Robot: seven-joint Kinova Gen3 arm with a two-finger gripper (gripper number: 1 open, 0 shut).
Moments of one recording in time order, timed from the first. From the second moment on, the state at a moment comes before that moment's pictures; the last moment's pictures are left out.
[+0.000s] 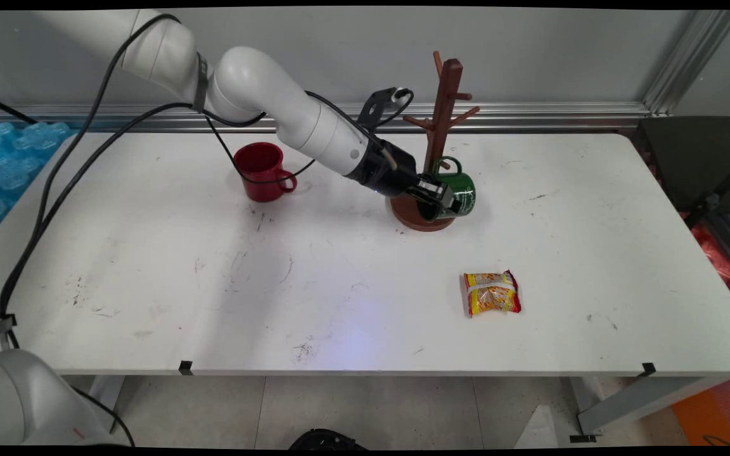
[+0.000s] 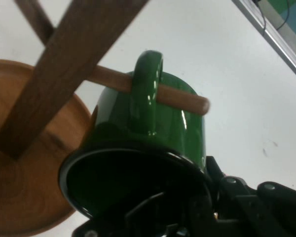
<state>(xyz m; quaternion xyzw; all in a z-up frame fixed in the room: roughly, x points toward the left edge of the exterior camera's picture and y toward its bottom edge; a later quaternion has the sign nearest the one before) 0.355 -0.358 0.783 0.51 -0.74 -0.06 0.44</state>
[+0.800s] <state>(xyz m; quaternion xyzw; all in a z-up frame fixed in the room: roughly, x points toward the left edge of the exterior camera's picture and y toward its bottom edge) 0.355 -0.339 0.803 0.49 -0.75 -0.07 0.45</state>
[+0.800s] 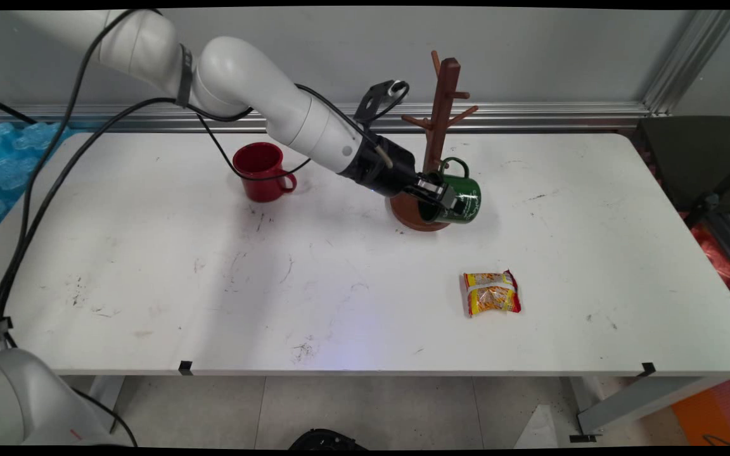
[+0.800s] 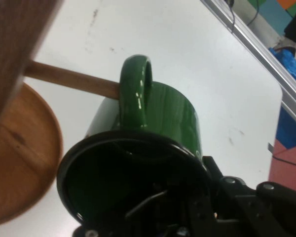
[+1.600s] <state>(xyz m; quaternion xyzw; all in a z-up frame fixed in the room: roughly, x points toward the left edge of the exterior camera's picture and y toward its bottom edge) 0.363 -0.306 0.831 0.45 -0.77 -0.07 0.44</state>
